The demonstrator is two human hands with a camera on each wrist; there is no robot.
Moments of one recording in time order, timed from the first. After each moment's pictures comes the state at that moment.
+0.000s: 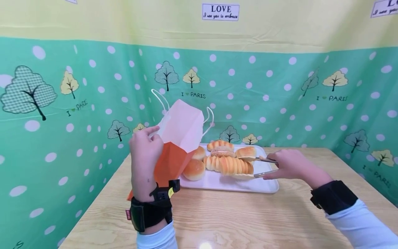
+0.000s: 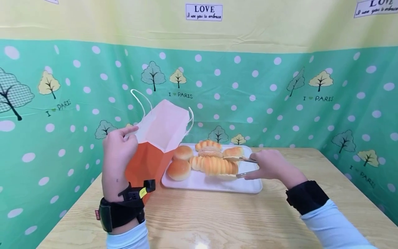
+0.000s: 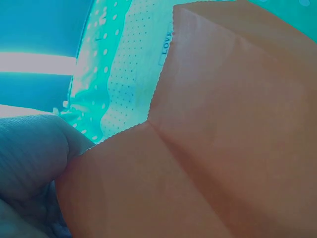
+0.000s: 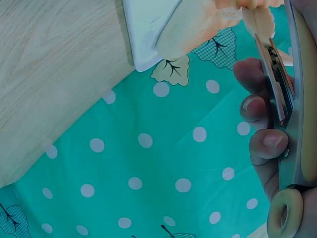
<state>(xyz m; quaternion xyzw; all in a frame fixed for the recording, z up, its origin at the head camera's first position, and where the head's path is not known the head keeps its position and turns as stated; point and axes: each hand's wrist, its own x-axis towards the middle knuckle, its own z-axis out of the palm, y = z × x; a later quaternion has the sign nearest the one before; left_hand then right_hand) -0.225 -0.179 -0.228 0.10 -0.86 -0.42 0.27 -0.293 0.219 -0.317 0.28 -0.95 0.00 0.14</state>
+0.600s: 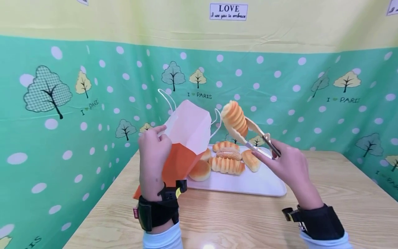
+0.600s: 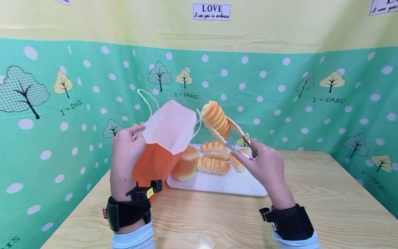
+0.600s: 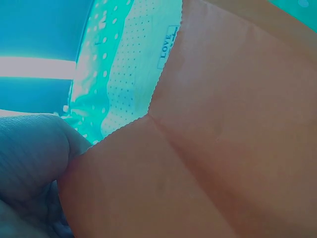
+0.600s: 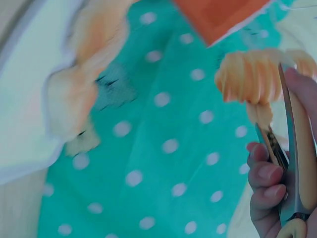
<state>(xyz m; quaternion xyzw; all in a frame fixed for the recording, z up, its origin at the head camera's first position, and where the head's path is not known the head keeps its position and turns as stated) -0.225 -0.173 -0.227 0.09 -0.86 -0.42 0.27 -0.263 0.156 -0.303 0.13 -0.88 0.20 0.40</state>
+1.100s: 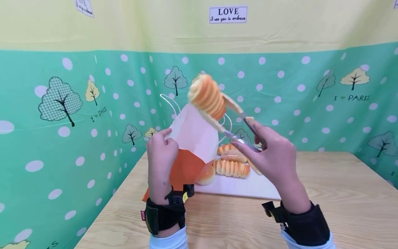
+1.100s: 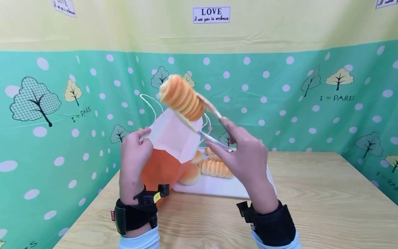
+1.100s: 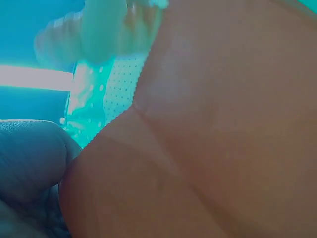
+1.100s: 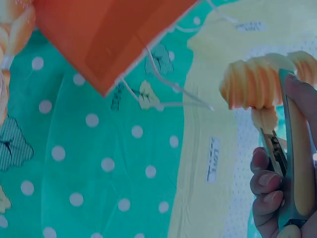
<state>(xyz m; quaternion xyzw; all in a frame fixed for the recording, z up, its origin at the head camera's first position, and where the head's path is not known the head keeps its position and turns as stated) -0.224 -0.173 -0.223 0.09 -0.86 -0.43 0.27 -0.230 0.080 -0.248 0.21 -0.79 0.24 0.52</state>
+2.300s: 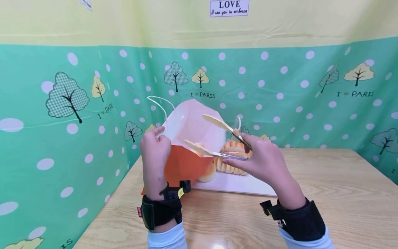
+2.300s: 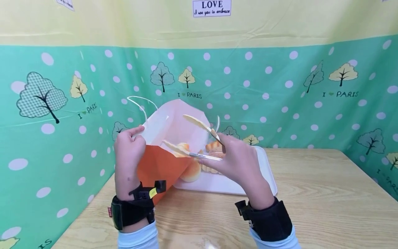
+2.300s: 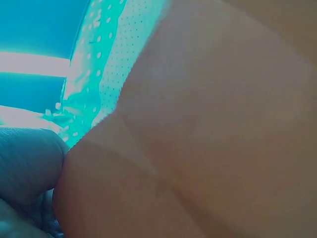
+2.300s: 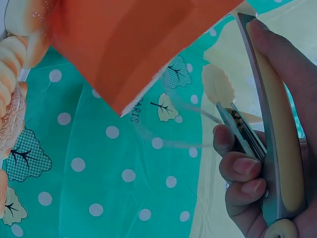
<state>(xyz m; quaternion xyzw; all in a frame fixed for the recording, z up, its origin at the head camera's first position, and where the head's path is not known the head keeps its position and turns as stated) -0.227 -0.193 -0.225 0.13 -0.83 -0.47 0.26 -0.235 0.066 -0.264 0.22 -0.90 0.21 0.33</state>
